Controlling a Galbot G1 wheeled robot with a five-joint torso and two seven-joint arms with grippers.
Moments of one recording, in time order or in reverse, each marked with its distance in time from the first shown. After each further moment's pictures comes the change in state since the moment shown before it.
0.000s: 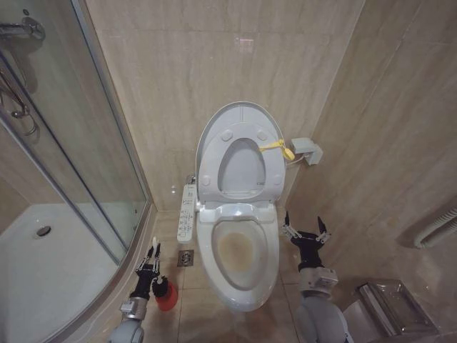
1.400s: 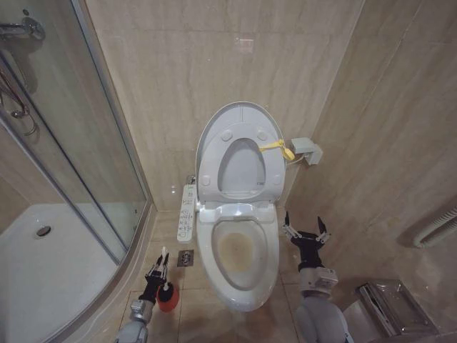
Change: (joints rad) left arm -0.123 -0.071 0.014 0.326 0.037 0.000 0.145; right arm 0.000 0.000 0.000 0.000 0.000 0.000 0.000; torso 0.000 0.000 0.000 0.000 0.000
